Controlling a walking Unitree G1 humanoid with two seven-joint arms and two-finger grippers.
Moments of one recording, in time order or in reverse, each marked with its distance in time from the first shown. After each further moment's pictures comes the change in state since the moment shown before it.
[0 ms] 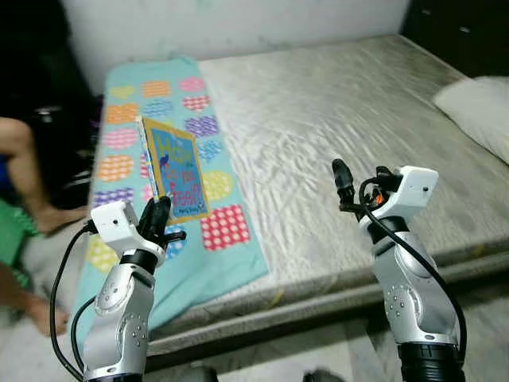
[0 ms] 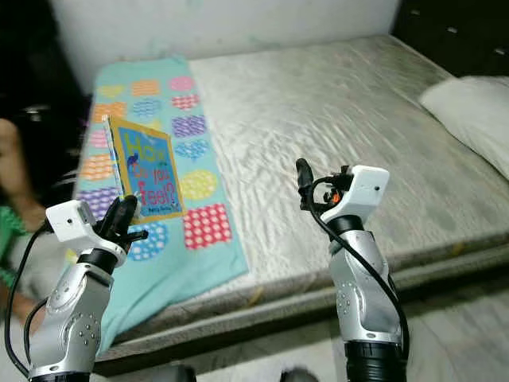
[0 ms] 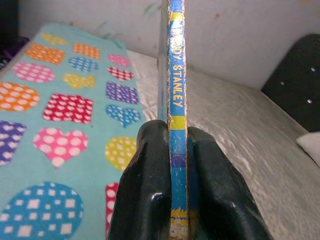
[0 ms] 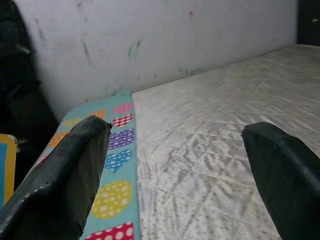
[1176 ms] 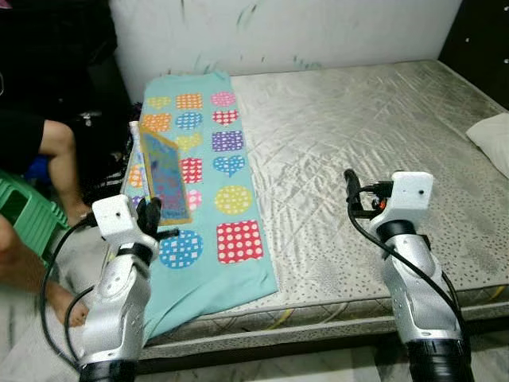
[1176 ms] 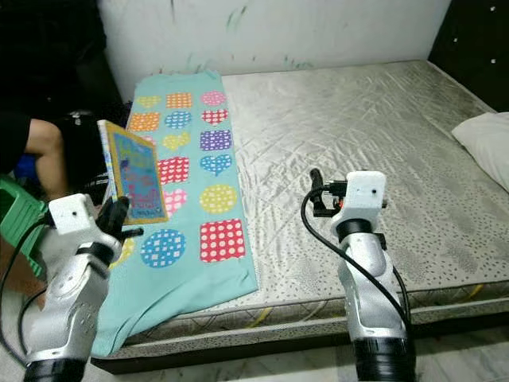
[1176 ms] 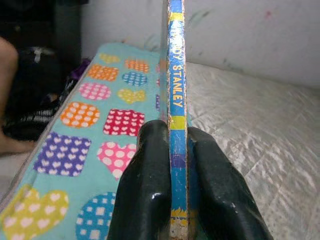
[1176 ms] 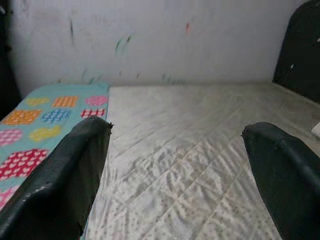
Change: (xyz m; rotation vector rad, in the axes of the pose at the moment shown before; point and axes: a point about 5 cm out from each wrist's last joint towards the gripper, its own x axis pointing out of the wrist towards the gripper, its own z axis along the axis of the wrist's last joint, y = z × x) left arm 0.007 0.016 -0.002 0.170 0.045 0.096; right arm -0.005 -0.024 -0.009 -0.291 0.002 -0.121
